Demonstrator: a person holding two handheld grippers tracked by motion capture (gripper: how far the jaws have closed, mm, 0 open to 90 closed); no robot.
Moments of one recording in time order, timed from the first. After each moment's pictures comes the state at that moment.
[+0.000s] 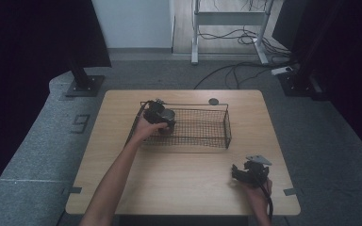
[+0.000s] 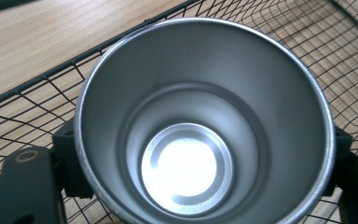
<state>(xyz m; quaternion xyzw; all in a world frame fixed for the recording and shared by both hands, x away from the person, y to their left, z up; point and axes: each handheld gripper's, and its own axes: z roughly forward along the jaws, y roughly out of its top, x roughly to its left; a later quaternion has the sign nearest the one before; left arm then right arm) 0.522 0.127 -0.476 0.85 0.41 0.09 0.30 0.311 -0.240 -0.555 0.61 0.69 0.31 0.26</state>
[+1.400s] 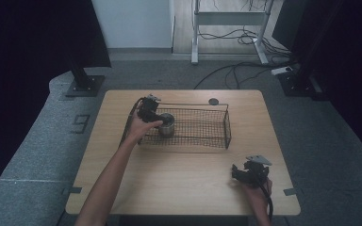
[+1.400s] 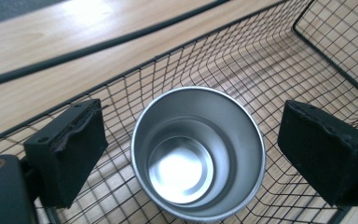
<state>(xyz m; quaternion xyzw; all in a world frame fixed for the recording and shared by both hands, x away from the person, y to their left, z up) 0.501 0.146 -0.444 0.83 0.42 0.12 0.36 0.311 -0.240 -0.555 0.61 0.69 0.31 0.26</state>
